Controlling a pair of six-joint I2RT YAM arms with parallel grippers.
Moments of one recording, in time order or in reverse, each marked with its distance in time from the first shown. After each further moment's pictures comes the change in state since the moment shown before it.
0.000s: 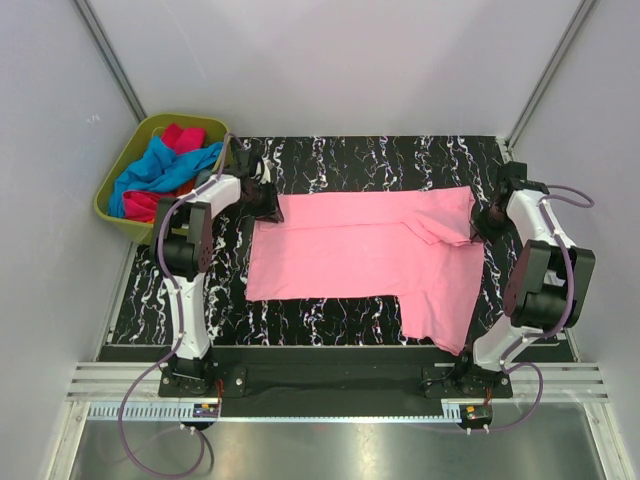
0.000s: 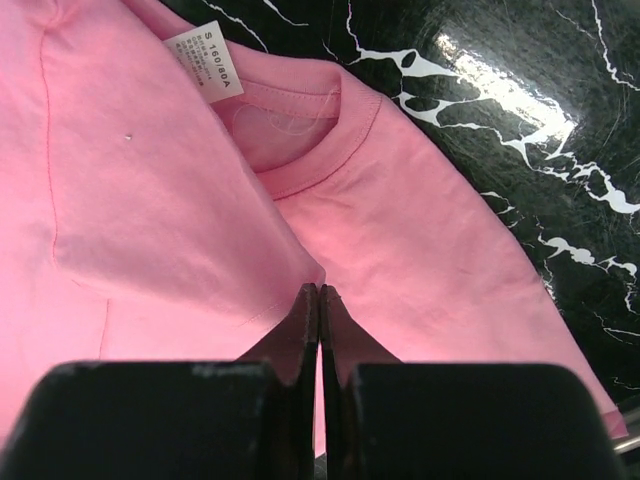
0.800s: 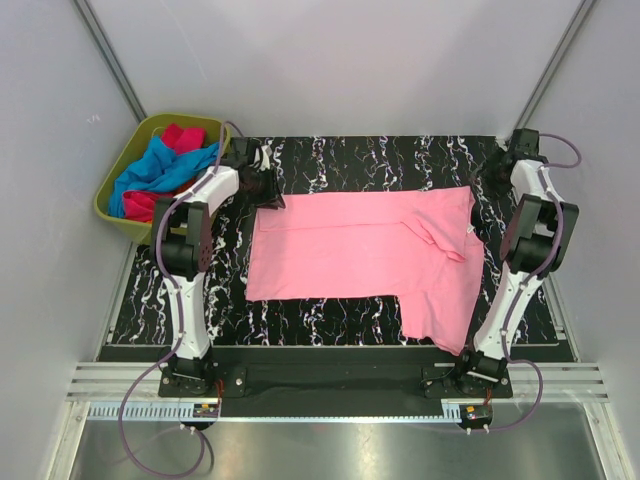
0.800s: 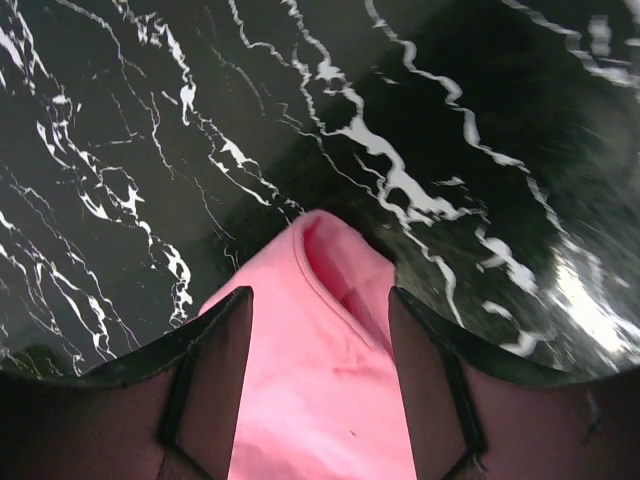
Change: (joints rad) left arm 0.004 0.006 0.104 -0.035 0.009 0.002; right arm -0.073 0.494 0.510 0.319 -0.172 -0.310
